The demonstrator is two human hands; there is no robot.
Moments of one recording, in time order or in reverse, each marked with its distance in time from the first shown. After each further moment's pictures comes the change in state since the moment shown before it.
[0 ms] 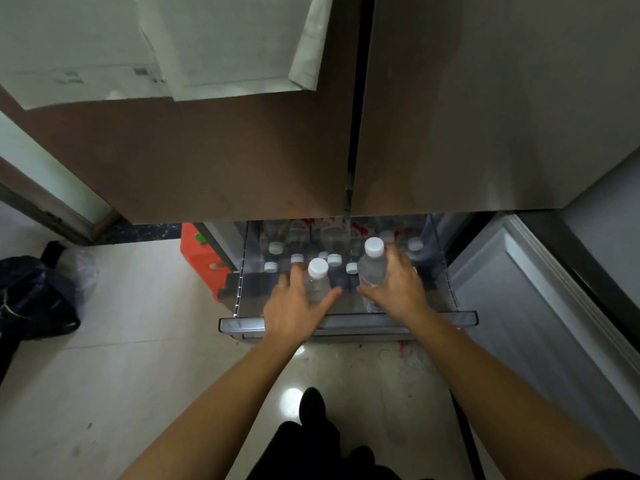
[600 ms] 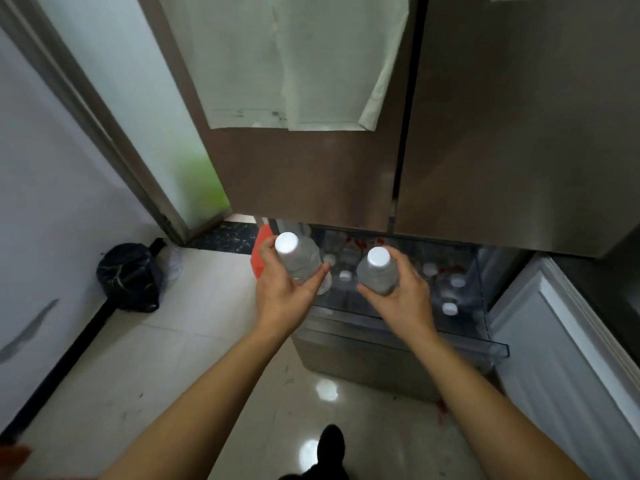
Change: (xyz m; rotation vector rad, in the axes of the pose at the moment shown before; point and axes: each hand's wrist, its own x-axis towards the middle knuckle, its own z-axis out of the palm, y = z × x) left_hand -0.076 0.028 -0.110 -0.434 0.531 -0.053; right_hand -0.062 -0.054 -0.019 0.409 0.173 -0.466
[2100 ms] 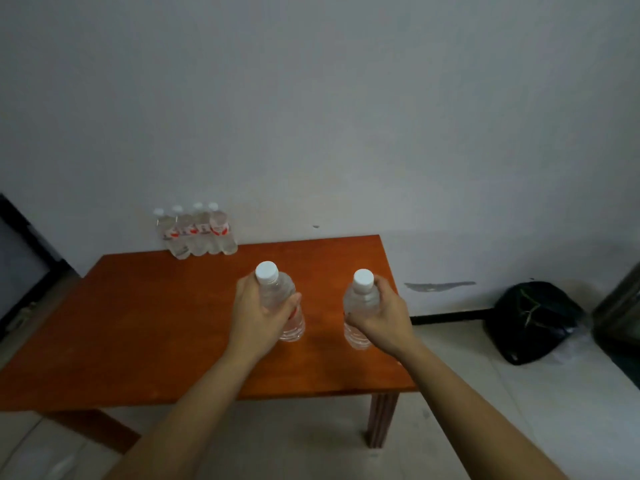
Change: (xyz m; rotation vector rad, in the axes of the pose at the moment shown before) left_hand -0.290 -0.460 -0.853 0.330 1.078 -0.618; right_hand -0.439 -0.584 0.781 0.332 -1.344 -0.552
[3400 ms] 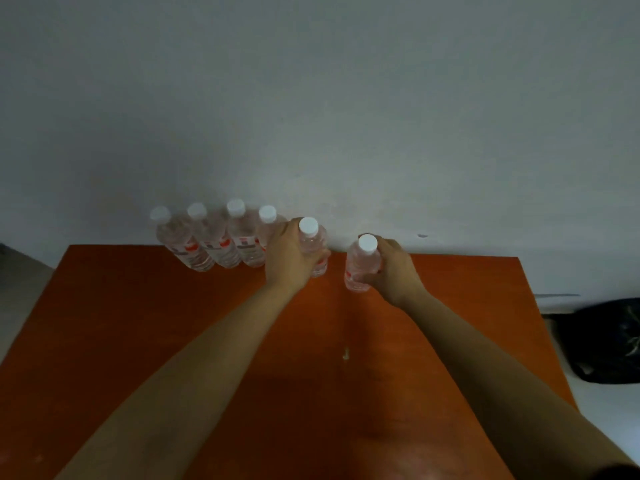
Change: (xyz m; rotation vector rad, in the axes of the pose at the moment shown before) left_hand 0.473 -0.302 0.028 0.160 -0.167 -0.159; right_hand 0.453 0.016 0.312 -0.414 -0.243 0.115
